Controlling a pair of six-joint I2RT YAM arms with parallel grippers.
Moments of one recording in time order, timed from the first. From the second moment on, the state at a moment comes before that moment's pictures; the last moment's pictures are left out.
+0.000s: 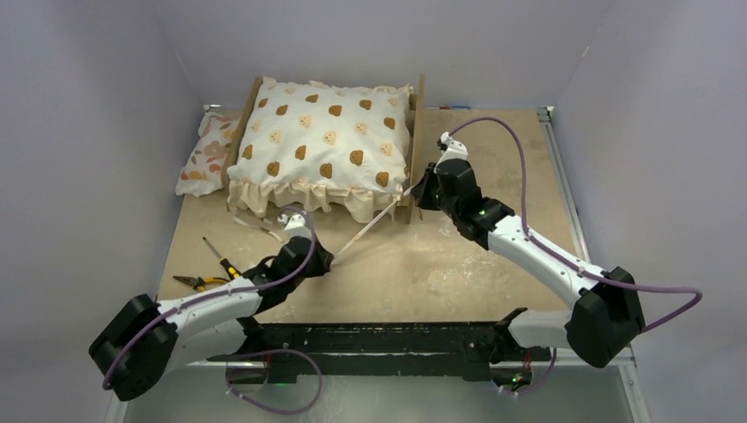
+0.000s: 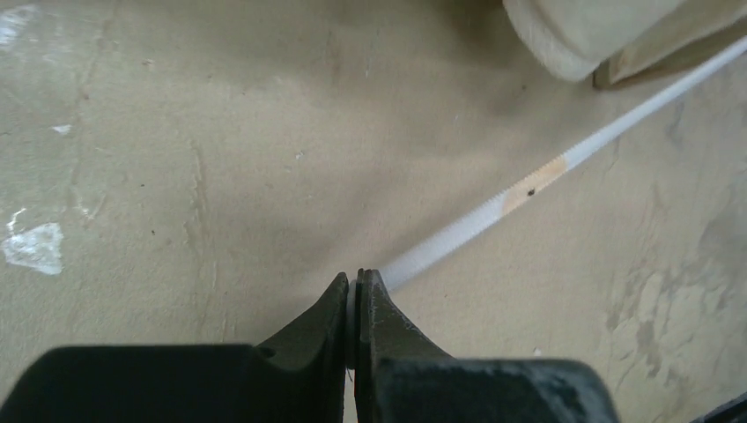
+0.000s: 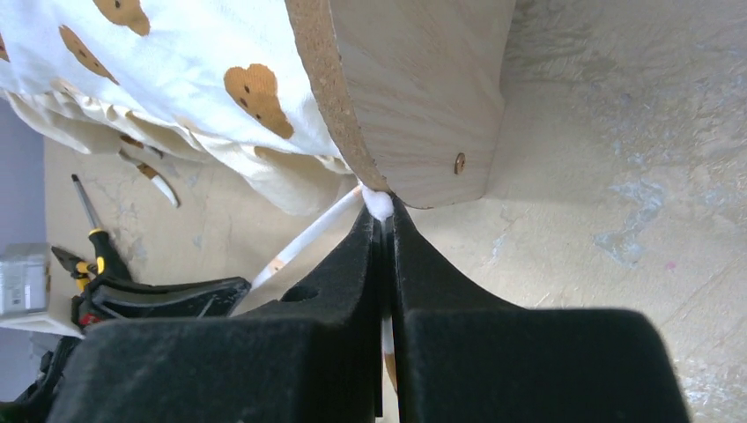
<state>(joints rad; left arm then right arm) -0.75 1.07 0.29 0.10 -0.27 -0.75 0.61 1.27 0.94 -0.16 0.22 0.58</state>
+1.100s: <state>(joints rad) -0.88 1.29 0.33 0.45 -0.28 -0.69 0.42 1.23 0.72 0.09 -0.01 0.59</state>
